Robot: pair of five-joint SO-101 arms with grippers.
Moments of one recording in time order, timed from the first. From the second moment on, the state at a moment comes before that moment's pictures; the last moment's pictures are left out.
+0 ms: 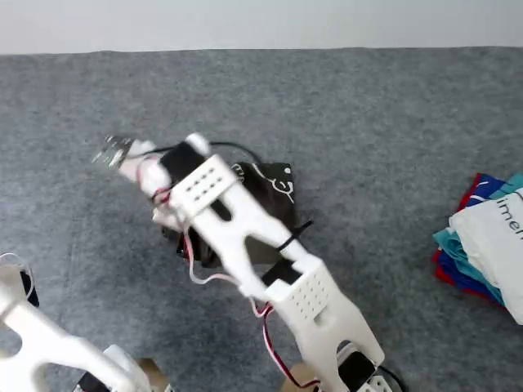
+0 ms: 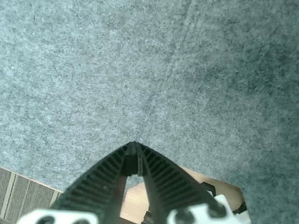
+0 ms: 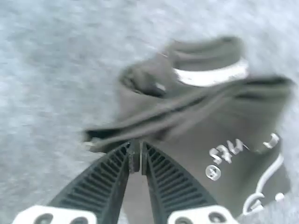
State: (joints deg) left arm -58.6 -35.4 29.9 98.9 -23.7; right arm -45.9 45.3 -59.5 100.5 22.7
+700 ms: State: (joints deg) left arm -58.6 -35.4 29.9 98.9 -23.7; right arm -45.8 48.3 -52.8 97.7 25.2
